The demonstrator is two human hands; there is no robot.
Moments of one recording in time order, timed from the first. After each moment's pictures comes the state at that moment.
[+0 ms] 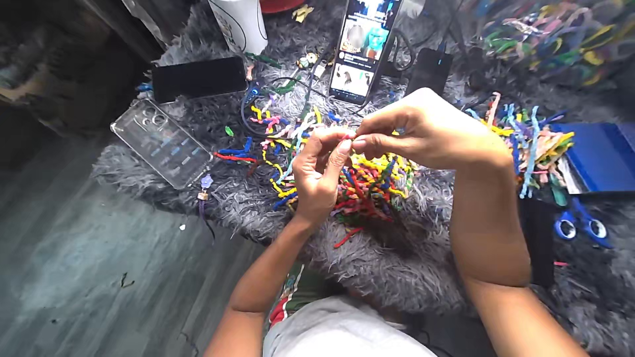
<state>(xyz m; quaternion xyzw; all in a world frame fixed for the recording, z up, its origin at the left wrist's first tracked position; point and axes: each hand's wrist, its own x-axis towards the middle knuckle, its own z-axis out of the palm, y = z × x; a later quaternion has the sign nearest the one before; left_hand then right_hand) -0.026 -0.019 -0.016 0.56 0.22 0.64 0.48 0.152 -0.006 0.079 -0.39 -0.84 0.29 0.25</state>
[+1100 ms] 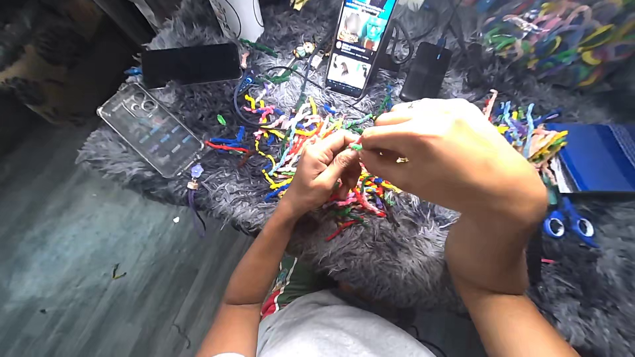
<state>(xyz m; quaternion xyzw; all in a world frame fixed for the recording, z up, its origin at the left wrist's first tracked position) -0.040 -0.018 -0.010 0.65 0.16 0.46 0.57 0.134 -0.053 0.098 -0.44 -0.88 0.04 0.18</state>
